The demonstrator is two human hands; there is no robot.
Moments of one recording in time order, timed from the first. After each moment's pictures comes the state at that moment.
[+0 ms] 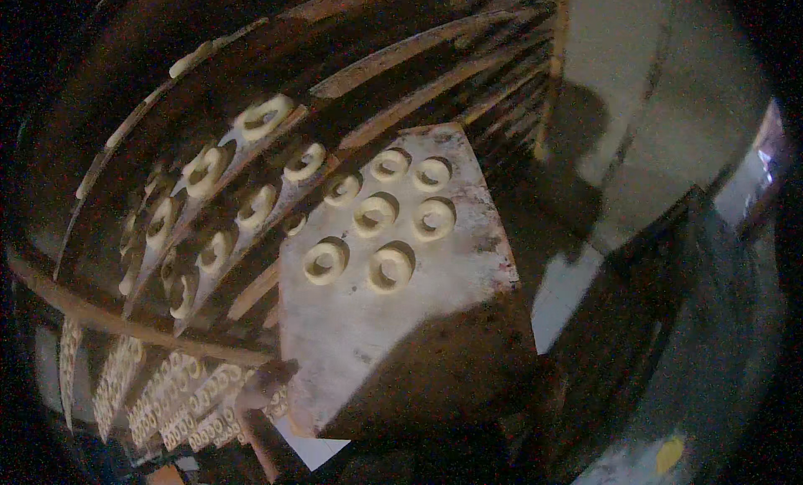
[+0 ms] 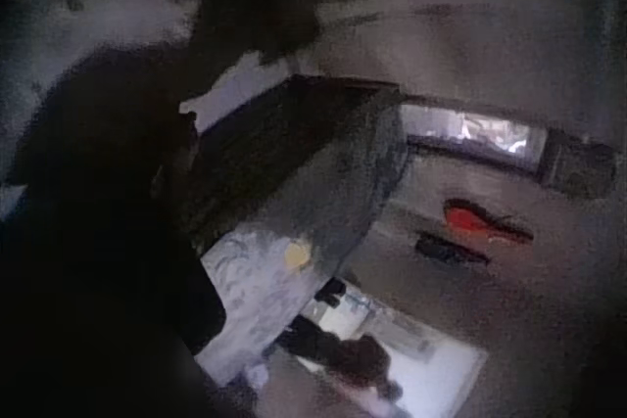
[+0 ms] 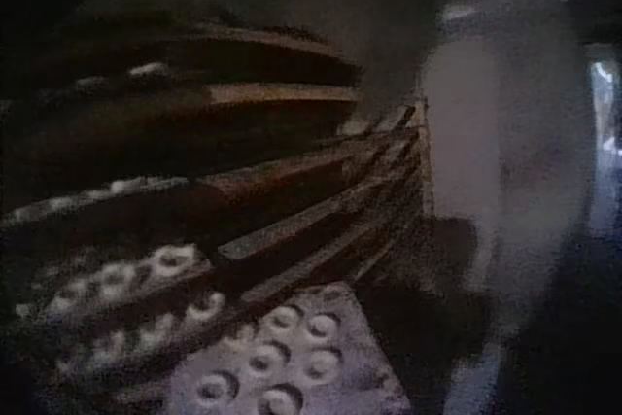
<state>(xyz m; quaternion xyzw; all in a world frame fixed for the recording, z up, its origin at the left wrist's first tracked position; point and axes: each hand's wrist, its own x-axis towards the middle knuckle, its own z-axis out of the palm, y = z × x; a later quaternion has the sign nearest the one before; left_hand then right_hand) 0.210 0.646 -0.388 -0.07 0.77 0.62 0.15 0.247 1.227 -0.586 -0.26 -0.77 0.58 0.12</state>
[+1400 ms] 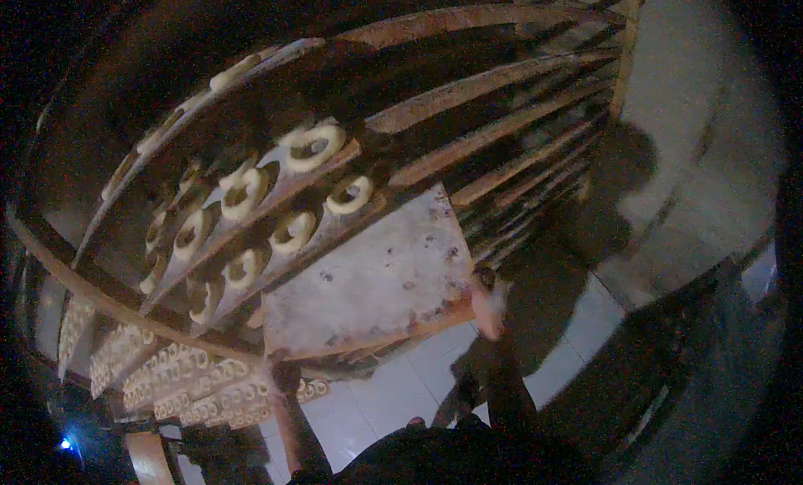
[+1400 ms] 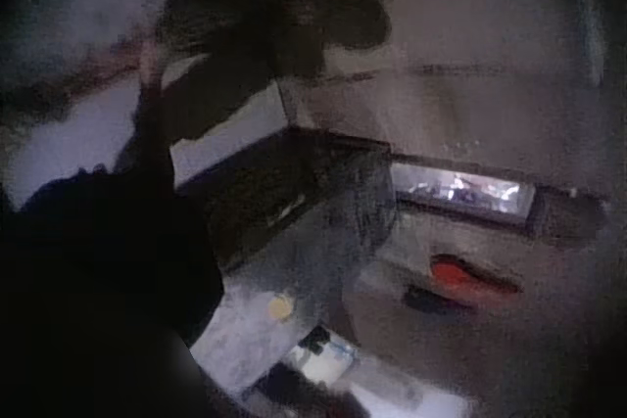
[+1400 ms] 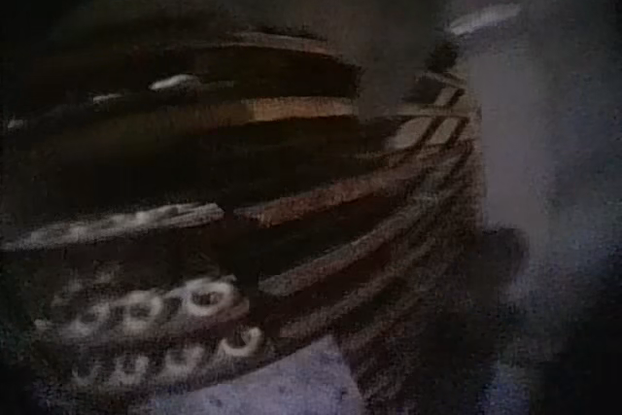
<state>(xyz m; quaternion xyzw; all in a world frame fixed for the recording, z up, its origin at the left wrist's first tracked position) 0.342 0.701 -0.533 -0.04 0.48 0.86 -0.17 0.200 1.172 -0.484 -0.13 -0.74 0.64 0.13</state>
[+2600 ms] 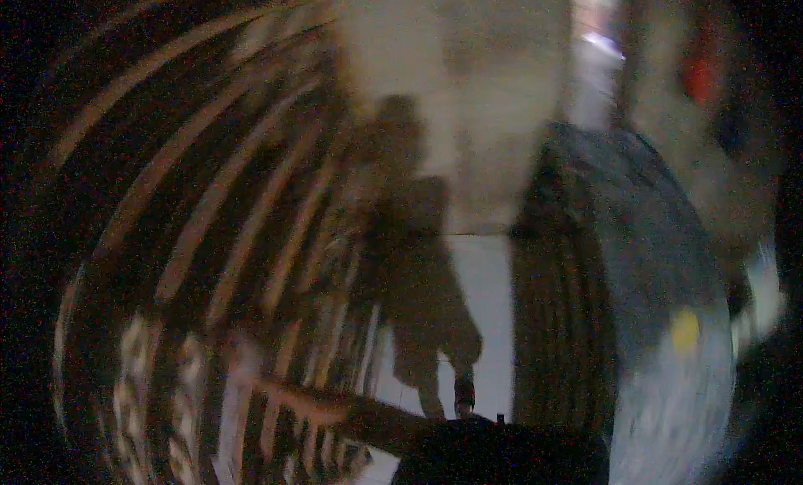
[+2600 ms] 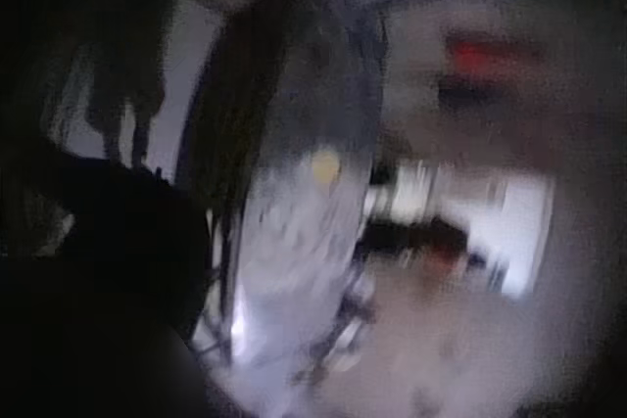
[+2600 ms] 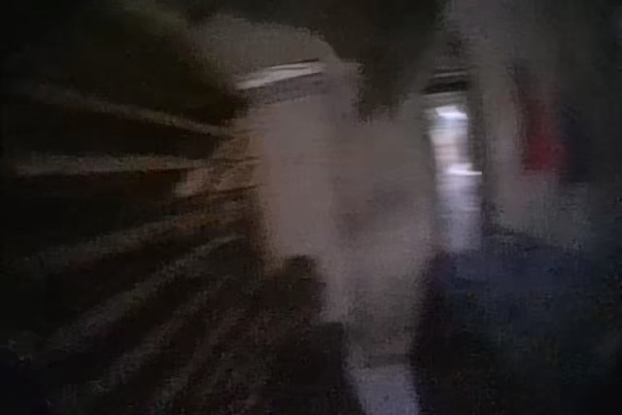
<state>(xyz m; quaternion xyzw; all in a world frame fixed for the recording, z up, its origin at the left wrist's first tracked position) 0.266 0.895 -0.505 0.06 0.84 0.54 -0.04 0.160 1.063 -0.466 -0.12 -0.71 0.61 0.33</state>
